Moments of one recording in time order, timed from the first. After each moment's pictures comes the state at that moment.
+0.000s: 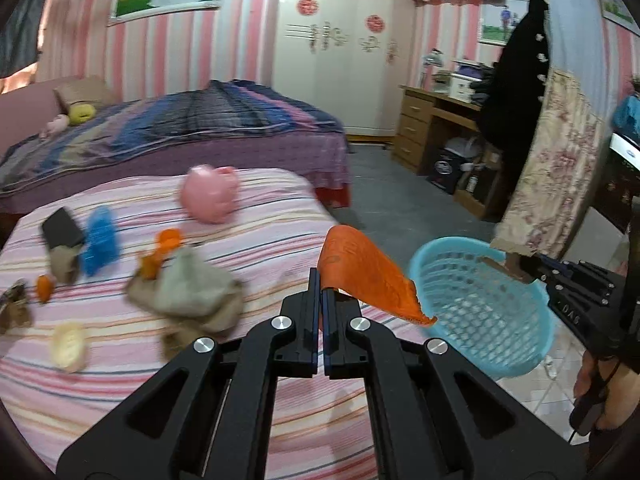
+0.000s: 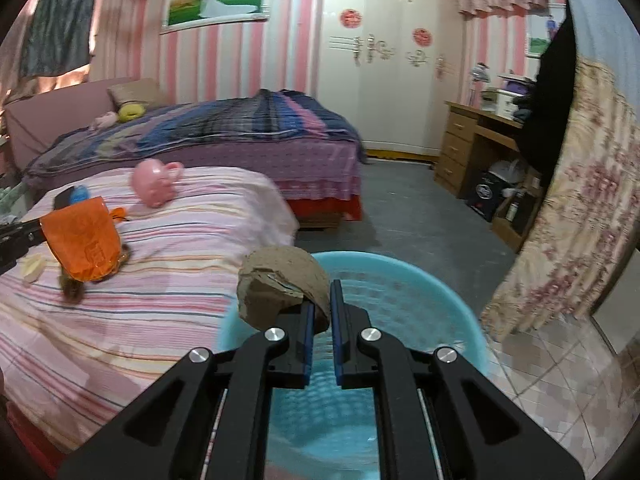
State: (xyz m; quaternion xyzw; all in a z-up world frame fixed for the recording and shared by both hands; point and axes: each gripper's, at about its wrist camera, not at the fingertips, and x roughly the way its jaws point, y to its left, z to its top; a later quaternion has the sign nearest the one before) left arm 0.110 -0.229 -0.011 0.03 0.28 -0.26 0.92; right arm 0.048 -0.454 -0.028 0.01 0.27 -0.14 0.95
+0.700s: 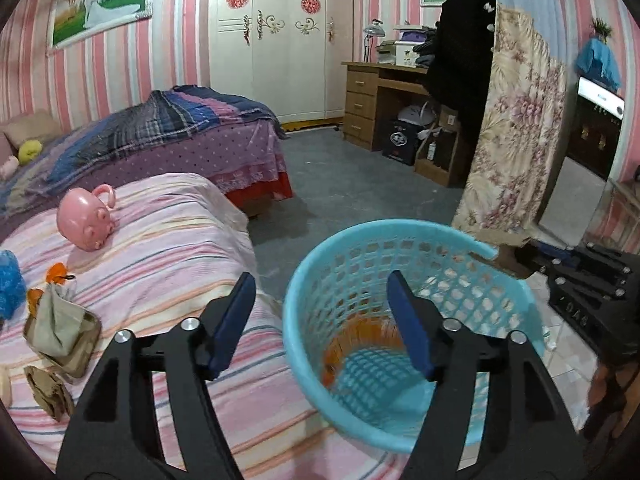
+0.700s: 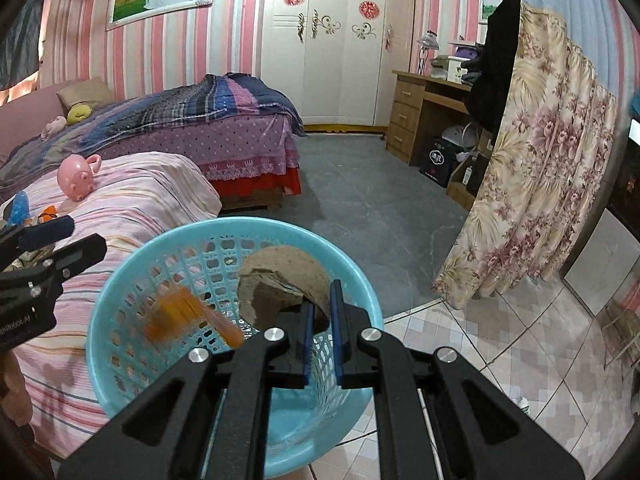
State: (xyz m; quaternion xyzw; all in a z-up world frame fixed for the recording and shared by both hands) left arm 0.108 -0.369 -0.056 0.10 0.27 -0.32 0.90; right arm 0.032 -0.544 -0.057 0.05 0.30 -0.22 0.93
